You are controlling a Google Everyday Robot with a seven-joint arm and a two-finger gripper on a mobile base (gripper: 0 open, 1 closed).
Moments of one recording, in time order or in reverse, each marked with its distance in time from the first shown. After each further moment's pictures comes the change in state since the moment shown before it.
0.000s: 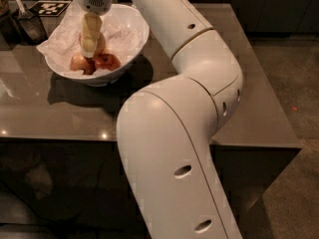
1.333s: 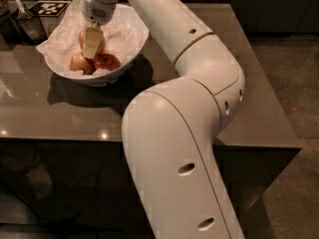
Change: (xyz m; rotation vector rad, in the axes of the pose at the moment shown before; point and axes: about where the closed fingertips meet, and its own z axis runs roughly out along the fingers) arm 0.009 -0.002 0.029 -0.014 -0.022 -0.013
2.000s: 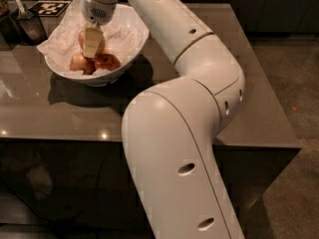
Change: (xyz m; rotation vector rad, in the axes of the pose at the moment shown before) arm 0.000 0.000 0.000 0.000 0.000 0.000
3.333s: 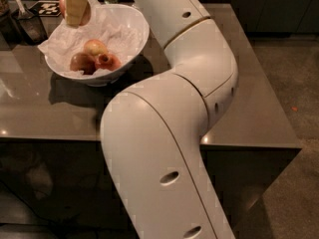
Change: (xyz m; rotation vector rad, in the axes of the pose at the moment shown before) arm -0.056 -0.015 -0.079 0.145 -0.026 -0.059
